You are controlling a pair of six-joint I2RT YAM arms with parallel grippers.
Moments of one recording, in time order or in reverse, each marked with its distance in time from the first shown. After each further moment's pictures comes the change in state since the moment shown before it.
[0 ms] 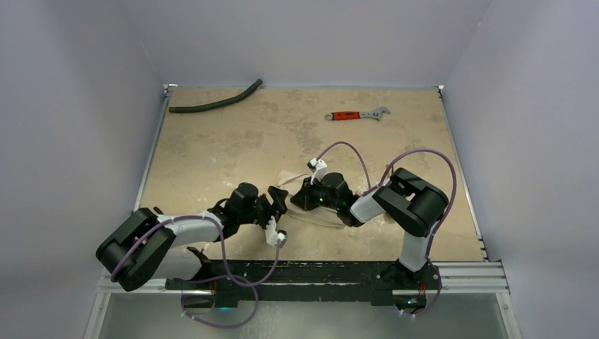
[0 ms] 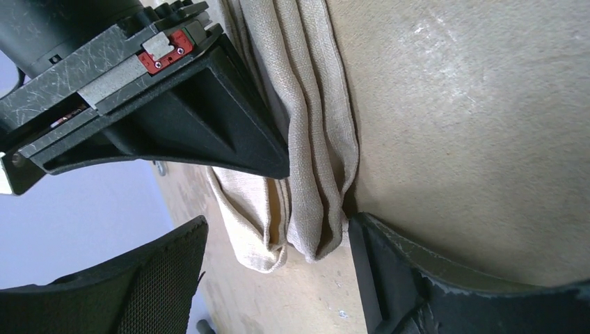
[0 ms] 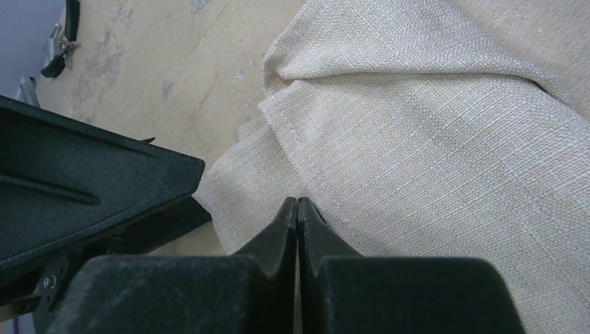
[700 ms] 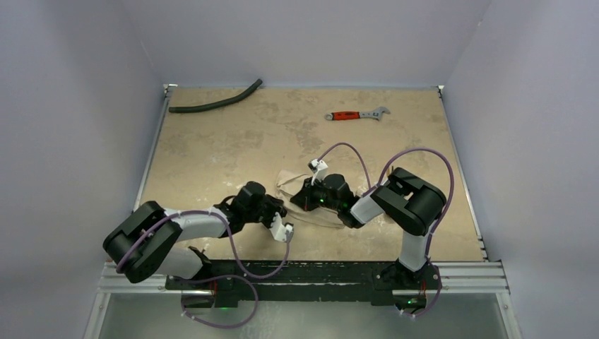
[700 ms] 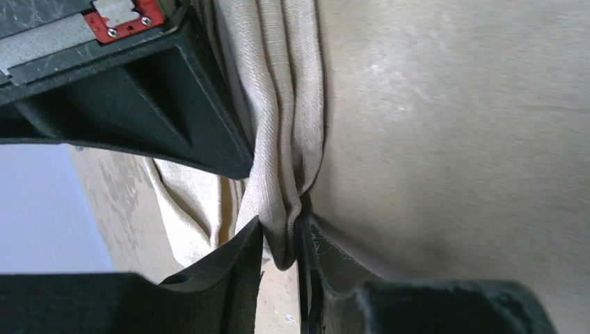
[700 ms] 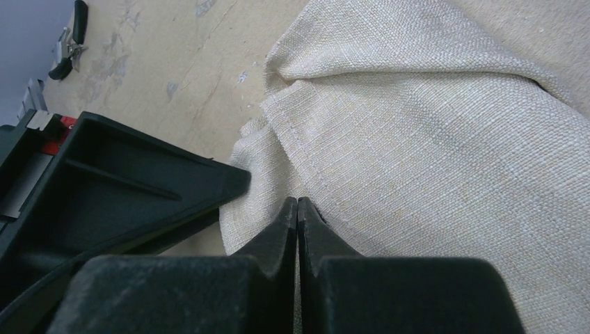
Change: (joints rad) left arm -0.042 0.049 0.032 -0.041 -0.096 -0.209; right arm 0.000 0.021 -0.019 0.069 -0.005 0.010
